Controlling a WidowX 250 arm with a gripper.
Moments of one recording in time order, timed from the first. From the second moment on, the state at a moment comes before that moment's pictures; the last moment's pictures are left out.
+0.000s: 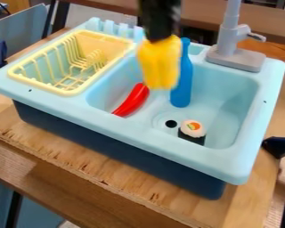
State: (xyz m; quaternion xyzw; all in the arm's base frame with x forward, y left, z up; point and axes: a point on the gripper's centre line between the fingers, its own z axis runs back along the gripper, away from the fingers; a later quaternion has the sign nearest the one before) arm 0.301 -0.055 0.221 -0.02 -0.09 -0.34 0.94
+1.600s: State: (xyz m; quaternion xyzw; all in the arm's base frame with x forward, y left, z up) arm 0.377 -0.109 0.151 -0.01 -0.09 -0.44 0.89
